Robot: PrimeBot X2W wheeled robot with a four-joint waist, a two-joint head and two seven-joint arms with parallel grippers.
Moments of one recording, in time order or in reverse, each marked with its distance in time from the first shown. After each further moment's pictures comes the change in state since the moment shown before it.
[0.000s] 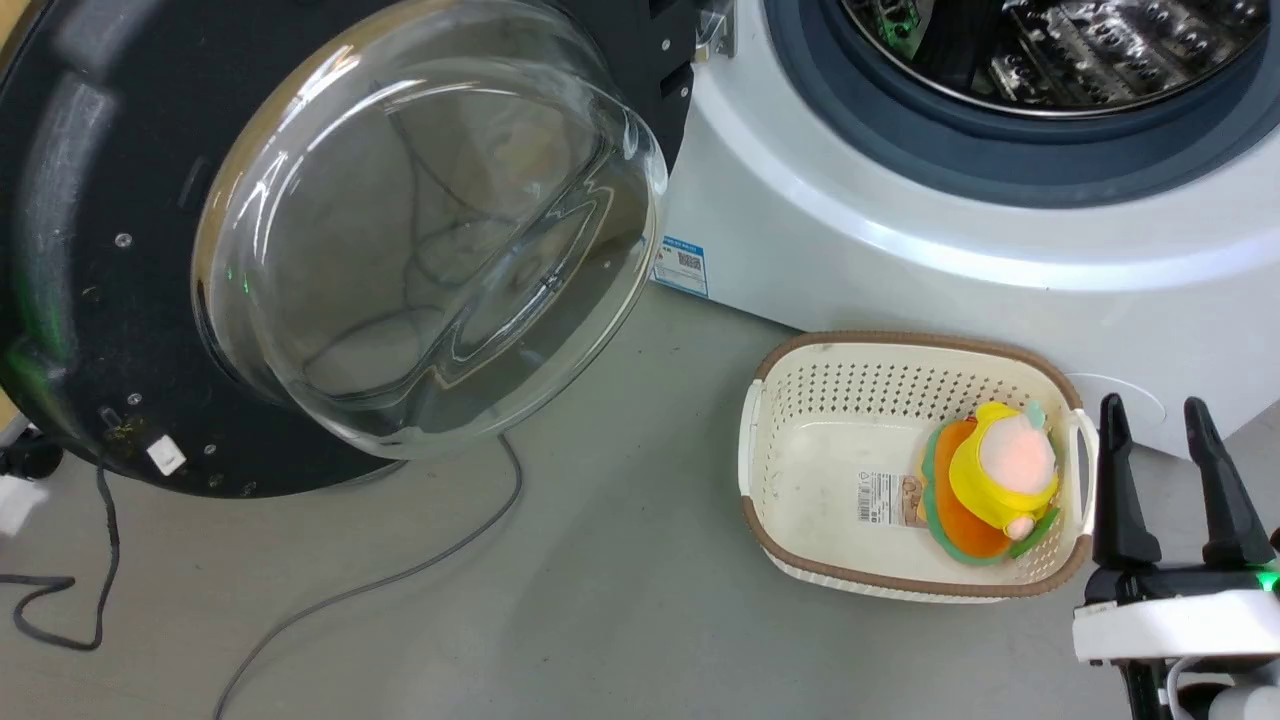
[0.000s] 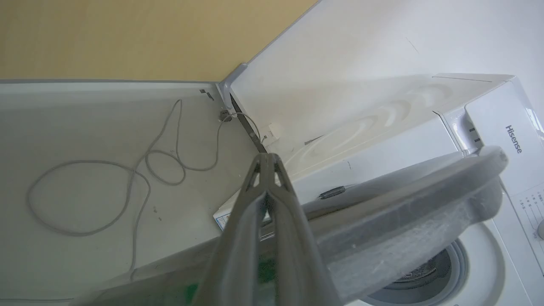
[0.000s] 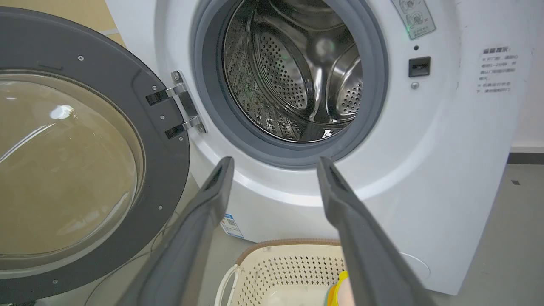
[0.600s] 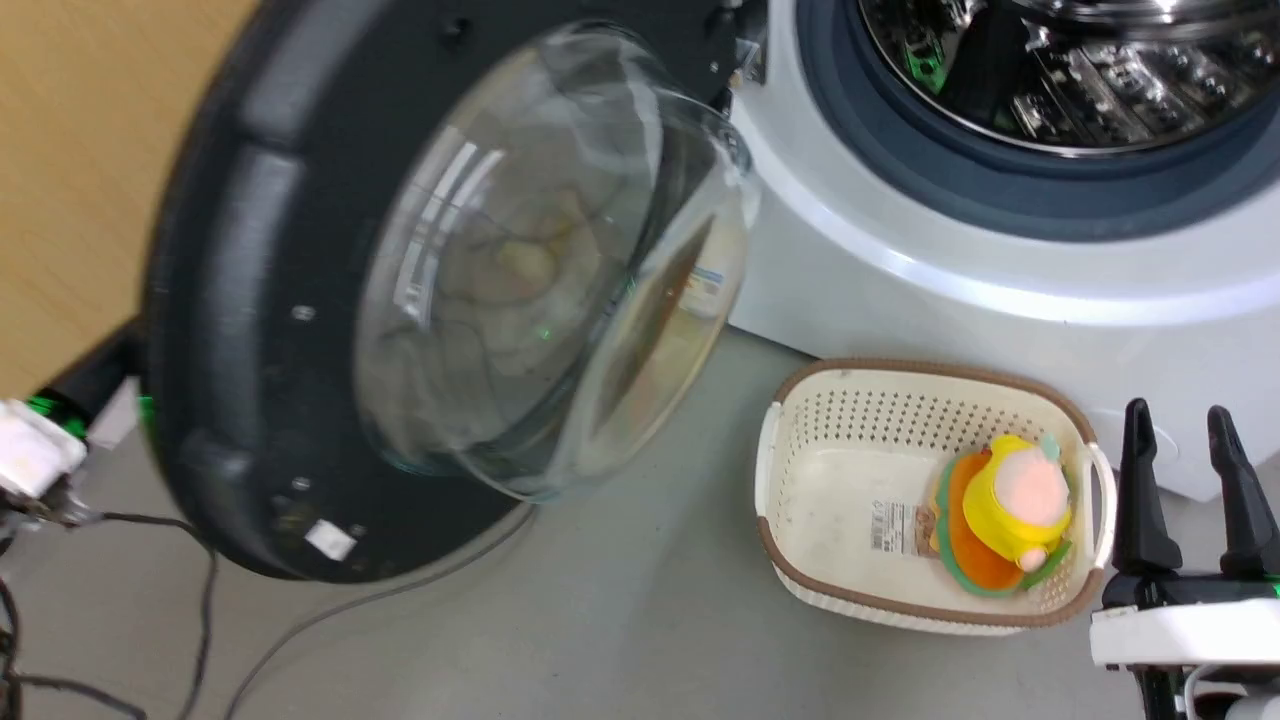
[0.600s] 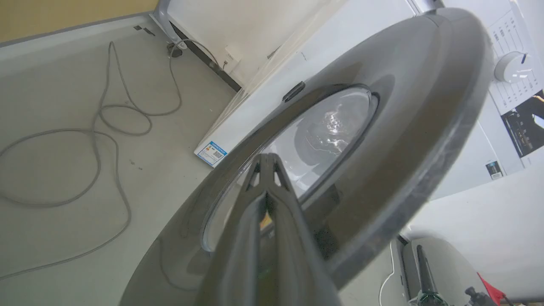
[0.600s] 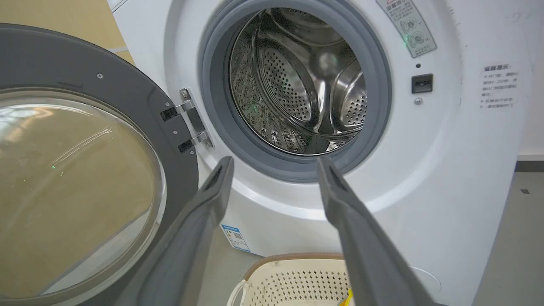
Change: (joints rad) left arm 0.246 0.047 -0.251 -0.374 -0.177 -0.009 0.144; right arm 0.000 0.001 -0.028 0.009 0.037 0.000 -0.016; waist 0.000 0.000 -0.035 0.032
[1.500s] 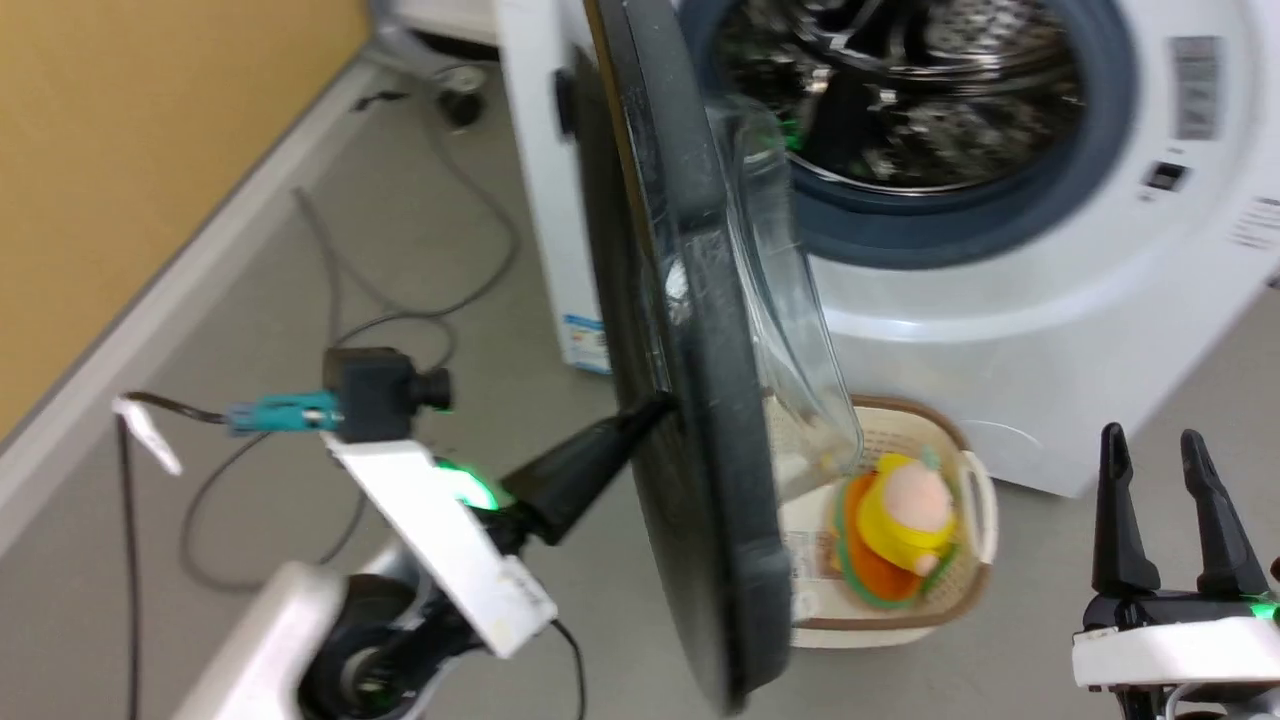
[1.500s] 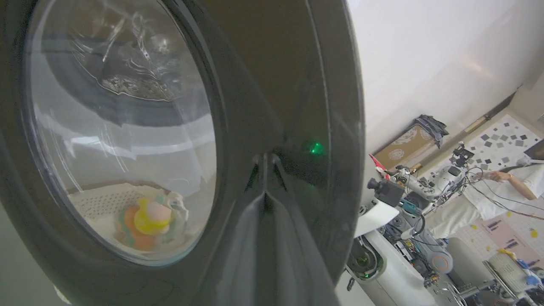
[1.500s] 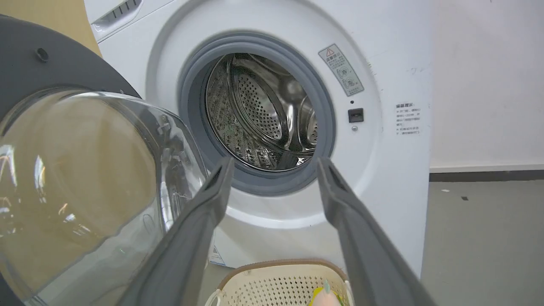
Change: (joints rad) left arm 0.060 -0.122 -0.651 -0.347 0.066 0.000 -0.353; right arm 0.033 0.003 0.024 0.008 0.010 0.000 0.000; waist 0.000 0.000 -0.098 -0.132
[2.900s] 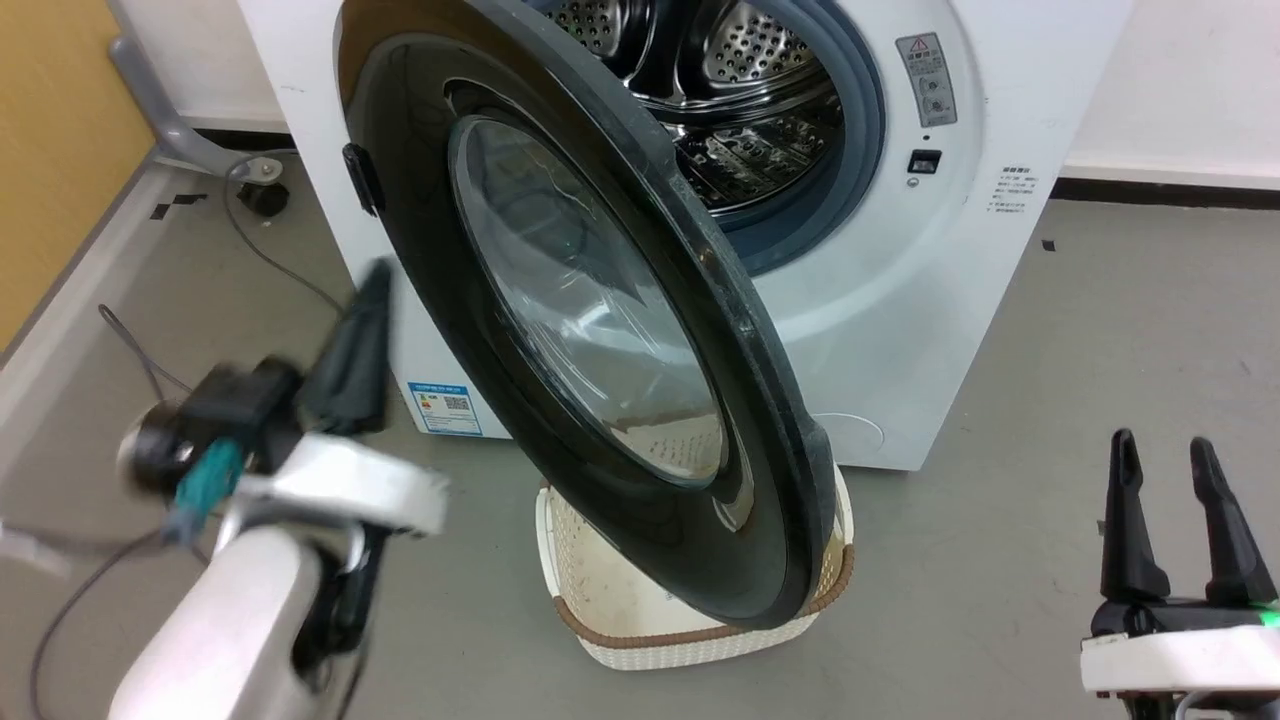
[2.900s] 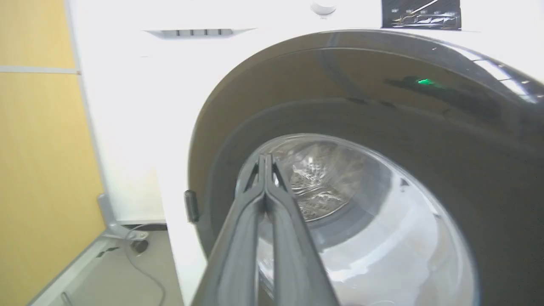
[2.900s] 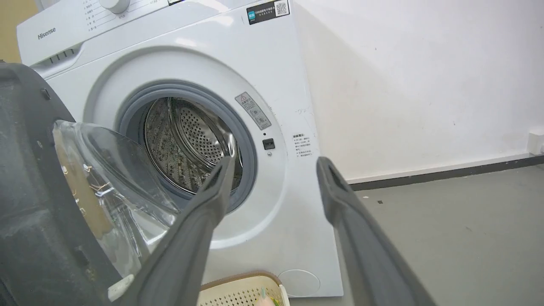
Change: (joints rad) left arm -0.106 0.071 -0.023 0.333 0.679 0.342 -0.608; right arm 0.017 0.001 -0.008 -0.011 0.019 0.000 0.000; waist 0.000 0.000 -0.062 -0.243
